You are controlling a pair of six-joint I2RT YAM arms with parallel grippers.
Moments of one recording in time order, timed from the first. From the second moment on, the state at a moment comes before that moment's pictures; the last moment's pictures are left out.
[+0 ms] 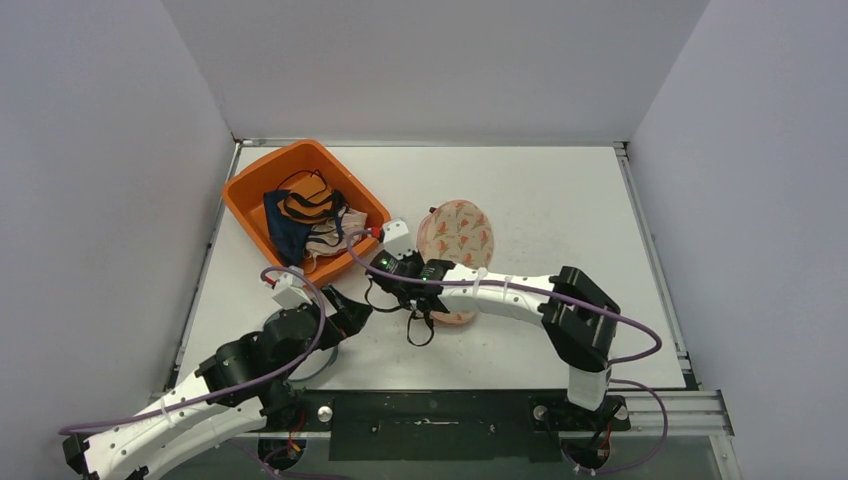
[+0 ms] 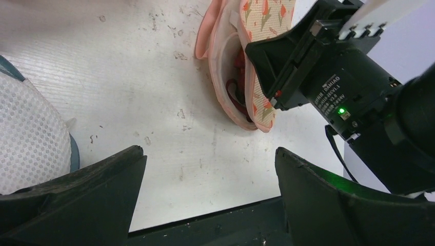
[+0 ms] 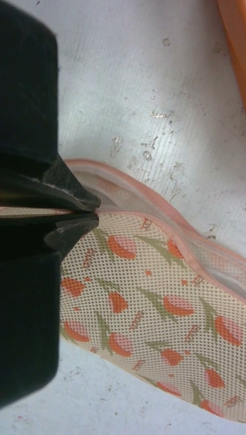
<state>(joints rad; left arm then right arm) -0.99 0.39 0.50 -0.66 -0.49 -1.17 1.11 1.86 1.35 -0.47 0.66 0.44</state>
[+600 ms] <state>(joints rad) -0.99 0.57 0.49 -0.54 -0.47 -1.14 1.10 1.08 0.86 -0.51 0.86 0.70</state>
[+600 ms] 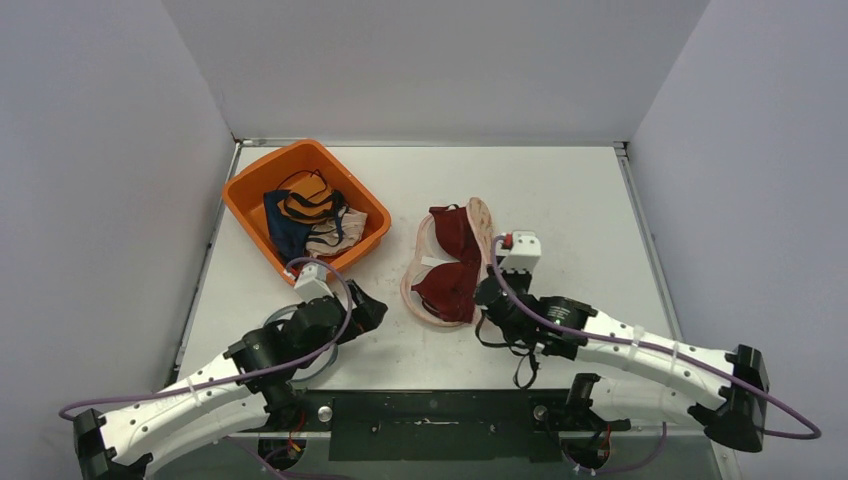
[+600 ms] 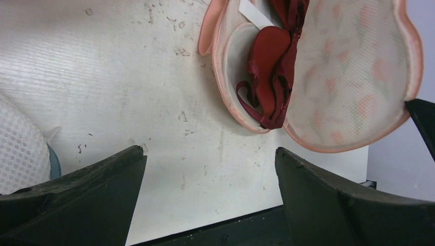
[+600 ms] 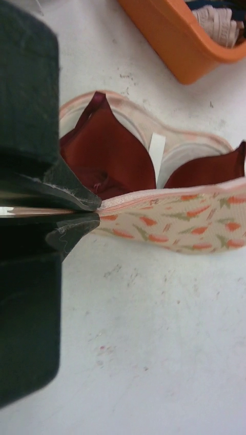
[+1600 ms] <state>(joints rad) -0.79 0.95 0.57 -0.29 -0.23 -0.96 1.09 0.81 0.73 -0.50 0.79 0.84</state>
